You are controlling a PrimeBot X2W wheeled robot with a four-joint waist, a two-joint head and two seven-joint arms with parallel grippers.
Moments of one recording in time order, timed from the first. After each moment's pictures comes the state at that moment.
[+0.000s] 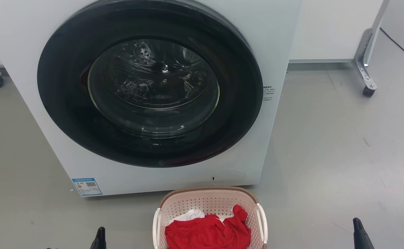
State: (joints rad) left arm -0.01 0.06 -0.09 0.31 -0.88 0.01 -0.08; right arm 0.03 -0.10 0.05 0.20 0.85 -0.02 -0.08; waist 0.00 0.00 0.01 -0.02
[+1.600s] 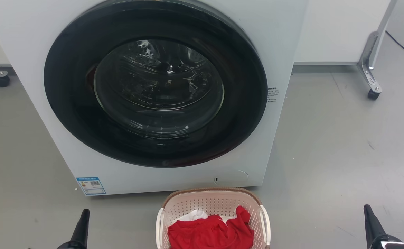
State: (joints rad) left arm -0.07 0.05 0.07 0.31 -1.51 -0.11 0.09; right arm -0.08 -0.05 -0.11 0.29 1.51 0.11 0.09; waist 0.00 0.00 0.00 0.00
